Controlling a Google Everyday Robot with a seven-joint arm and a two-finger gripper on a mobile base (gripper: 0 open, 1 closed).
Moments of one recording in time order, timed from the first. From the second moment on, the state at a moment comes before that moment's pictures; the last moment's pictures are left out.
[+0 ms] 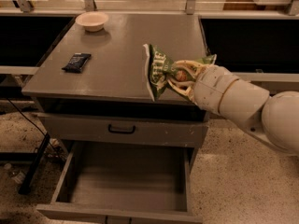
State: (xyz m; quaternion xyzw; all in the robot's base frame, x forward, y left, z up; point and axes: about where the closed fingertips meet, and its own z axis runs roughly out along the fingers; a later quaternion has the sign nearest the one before) arm 0.539 -0.084 0.932 -0.53 0.52 -0.09 0.66
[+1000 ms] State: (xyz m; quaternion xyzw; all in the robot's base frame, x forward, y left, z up) arm 0.579 -0.037 0.913 -0.55 0.51 -0.05 0.66
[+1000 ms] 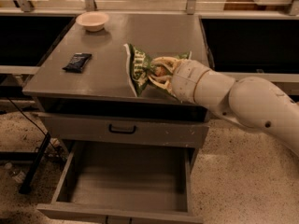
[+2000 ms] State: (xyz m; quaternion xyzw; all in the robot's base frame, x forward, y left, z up) arm 0.619 0.024 0.892 -0.57 0.50 0.01 0.65
